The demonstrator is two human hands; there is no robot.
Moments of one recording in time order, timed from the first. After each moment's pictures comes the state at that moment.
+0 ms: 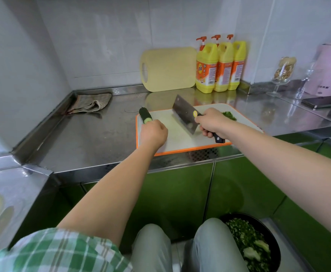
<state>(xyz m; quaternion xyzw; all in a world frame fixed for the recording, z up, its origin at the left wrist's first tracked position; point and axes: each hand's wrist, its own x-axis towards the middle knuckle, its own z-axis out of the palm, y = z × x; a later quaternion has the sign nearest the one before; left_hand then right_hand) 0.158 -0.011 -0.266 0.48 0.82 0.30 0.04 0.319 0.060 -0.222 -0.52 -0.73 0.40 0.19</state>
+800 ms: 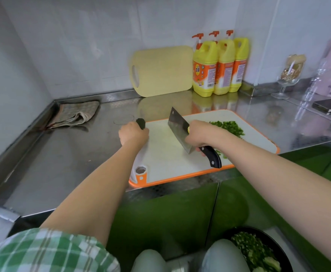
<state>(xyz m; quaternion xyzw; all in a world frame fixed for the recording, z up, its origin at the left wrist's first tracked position) 0.082 0.068 -0.262 0.39 0.89 0.24 0.03 0.274 0.094 -0.207 -0.51 -0.84 0.17 -0.05</state>
